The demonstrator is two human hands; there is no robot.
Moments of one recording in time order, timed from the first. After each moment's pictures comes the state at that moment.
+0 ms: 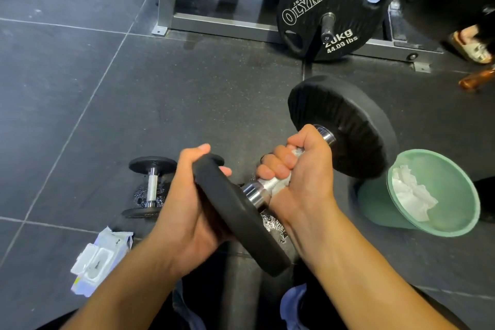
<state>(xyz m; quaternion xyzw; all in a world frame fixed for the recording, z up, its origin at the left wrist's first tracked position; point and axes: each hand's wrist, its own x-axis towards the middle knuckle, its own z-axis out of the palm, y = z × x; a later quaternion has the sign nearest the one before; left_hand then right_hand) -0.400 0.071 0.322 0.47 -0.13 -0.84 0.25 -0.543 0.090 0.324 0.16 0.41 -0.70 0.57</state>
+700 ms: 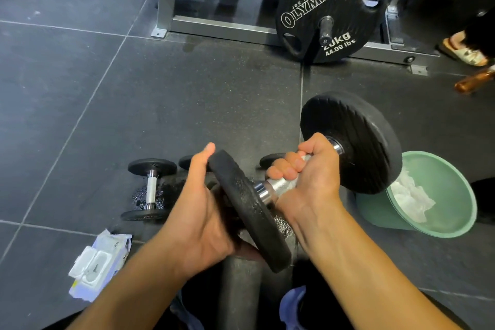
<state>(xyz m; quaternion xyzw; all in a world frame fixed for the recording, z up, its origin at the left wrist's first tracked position) -0.402 0.068 0.323 0.44 -0.11 -0.89 0.08 -0.550 0.093 0.321 0.21 0.43 -0.70 0.53</state>
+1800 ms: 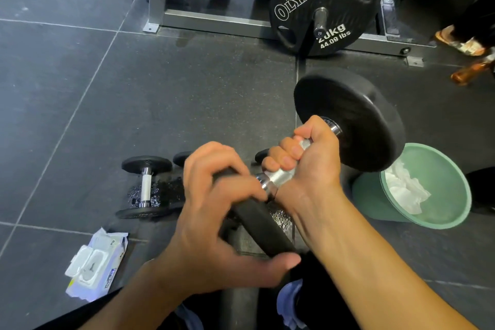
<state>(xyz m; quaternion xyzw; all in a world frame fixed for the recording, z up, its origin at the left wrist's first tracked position) -0.402 0.092 0.306 0.22 -0.84 -0.30 0.39 -0.565 0.092 0.324 0.16 0.44 -0.69 0.55</state>
